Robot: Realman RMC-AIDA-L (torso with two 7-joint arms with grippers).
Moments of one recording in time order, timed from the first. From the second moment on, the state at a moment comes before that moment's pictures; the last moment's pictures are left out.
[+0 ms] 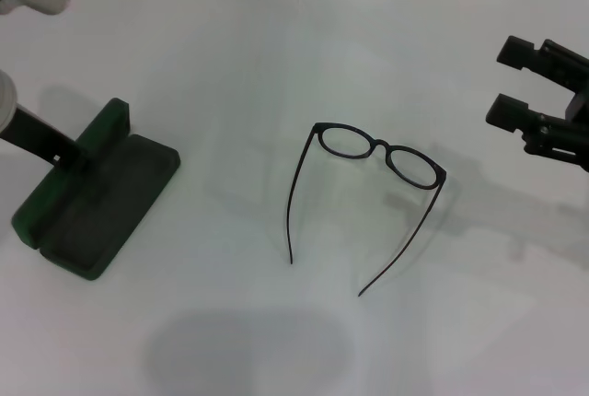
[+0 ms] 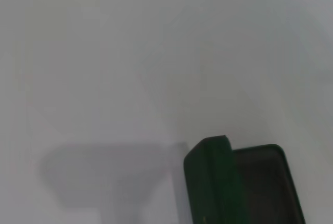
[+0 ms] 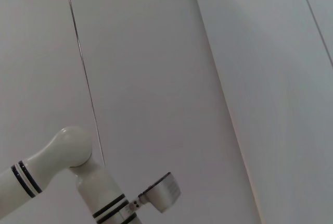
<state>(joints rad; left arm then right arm) -0.42 -2.07 1.27 1.59 2.83 1.61 -2.60 0.41 2.00 -1.06 -0.58 -1.26 -1.75 1.25</state>
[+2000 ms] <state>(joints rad) -0.81 -2.10 1.85 1.21 2.69 1.02 -2.23 0.38 2.01 -1.05 -0.57 -1.47 -2.11 1.18</state>
